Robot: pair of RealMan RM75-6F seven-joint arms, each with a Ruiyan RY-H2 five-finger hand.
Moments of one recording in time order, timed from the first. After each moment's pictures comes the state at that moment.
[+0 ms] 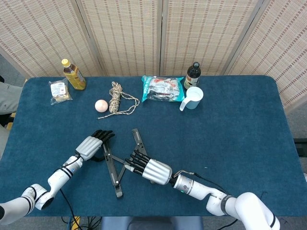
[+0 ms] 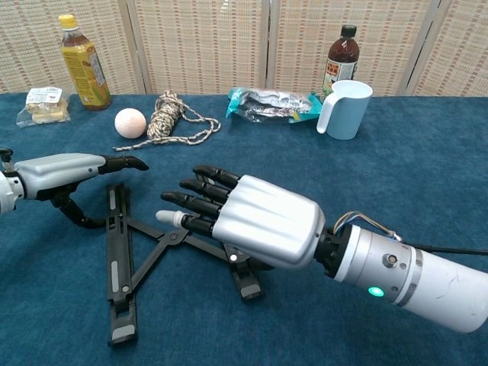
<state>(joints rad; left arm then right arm) -0.70 -1.61 0.04 -0.96 1.56 0.94 -0.38 0.78 -2.03 -0.09 -0.73 -1.92 1.32 -0.29</state>
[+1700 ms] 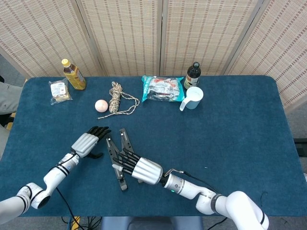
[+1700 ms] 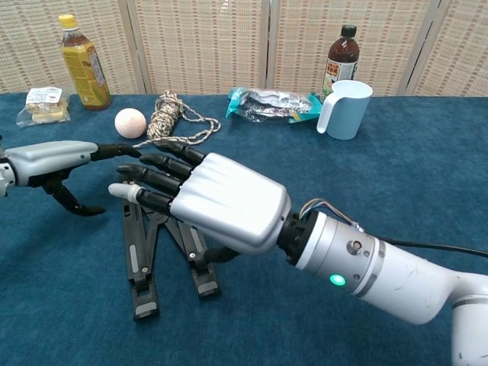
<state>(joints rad) -0.69 -1.54 0.02 -1.02 1.53 0.95 -0.36 0.86 -2.07 -0.05 -0.76 -1.87 1.36 -0.21</state>
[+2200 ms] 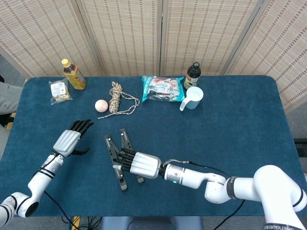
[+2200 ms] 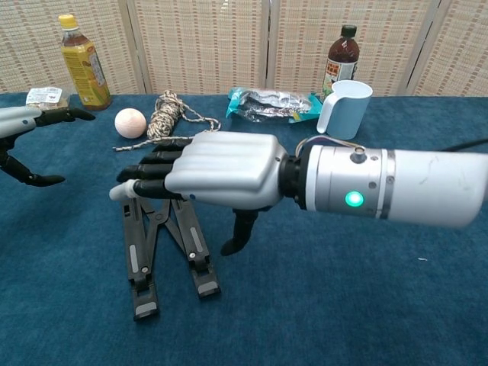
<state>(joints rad) -0.59 -1.42 -0.03 -1.18 1.44 1.07 -0.27 1.07 -1.62 0.02 -1.37 -1.76 0.86 -0.18</state>
